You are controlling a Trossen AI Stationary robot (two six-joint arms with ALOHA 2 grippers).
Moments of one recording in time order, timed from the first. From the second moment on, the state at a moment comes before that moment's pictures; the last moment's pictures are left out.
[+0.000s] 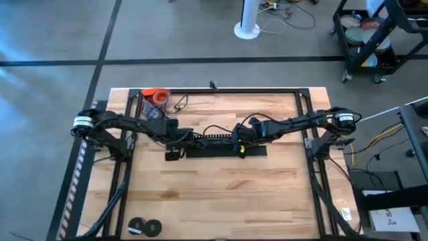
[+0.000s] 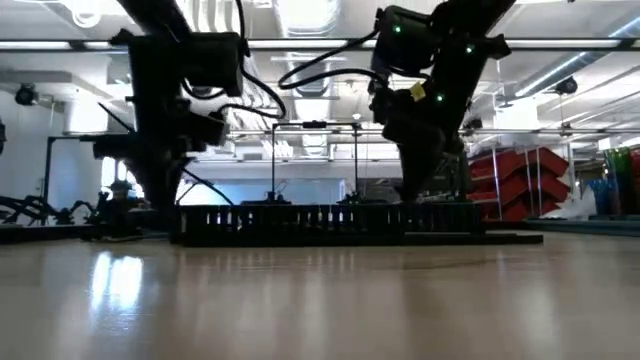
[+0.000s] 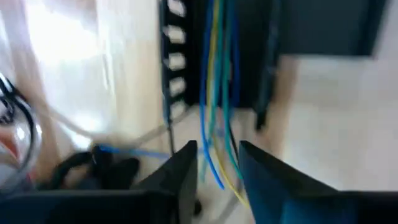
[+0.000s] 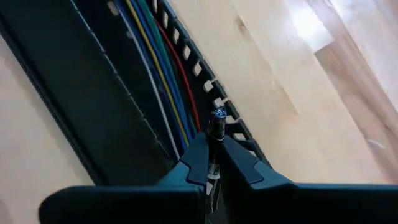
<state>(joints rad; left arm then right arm) 0.08 1.48 0.92 -0.95 -0.23 0.00 -0.05 1.74 1.03 -0.54 0.29 0.41</state>
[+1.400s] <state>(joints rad) 0.11 1.59 0.75 0.04 -0.20 0.30 -0.03 1.64 0.97 -0.68 0.25 0.51</state>
